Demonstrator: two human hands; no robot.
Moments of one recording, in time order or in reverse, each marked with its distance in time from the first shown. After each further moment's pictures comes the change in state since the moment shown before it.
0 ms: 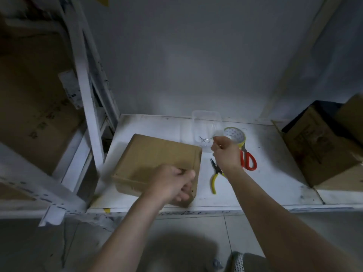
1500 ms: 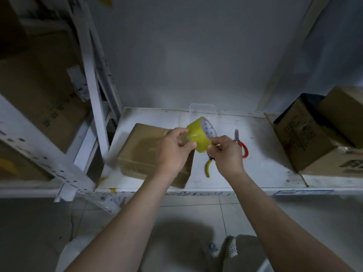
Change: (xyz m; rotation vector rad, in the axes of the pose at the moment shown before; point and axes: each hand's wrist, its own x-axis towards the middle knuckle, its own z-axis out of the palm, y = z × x) left_hand -0.010 0.024 0.019 0.067 0.439 0.380; right_hand -0.080 -0.022 -0.038 -0.100 -0.062 -0.139
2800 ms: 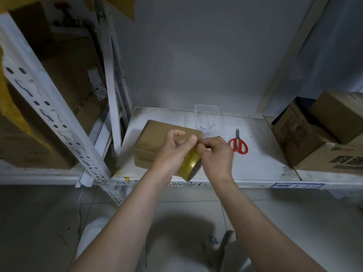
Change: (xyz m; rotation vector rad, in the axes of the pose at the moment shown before) left_hand -0.059 0.014 -0.059 -0.405 -0.218 -0.171; right_hand -0.079 -0.060 0.021 0.154 0.138 -0.052
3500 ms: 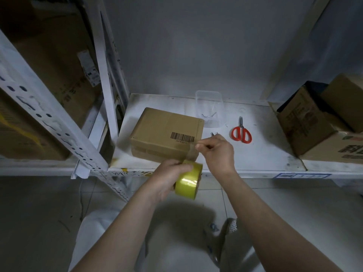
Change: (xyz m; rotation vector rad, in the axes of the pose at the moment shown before) left_hand -0.008 -0.058 -0.003 -0.090 -0.177 -0.403; right_hand 0.017 0.049 0.006 -0.160 -0.166 -0.008
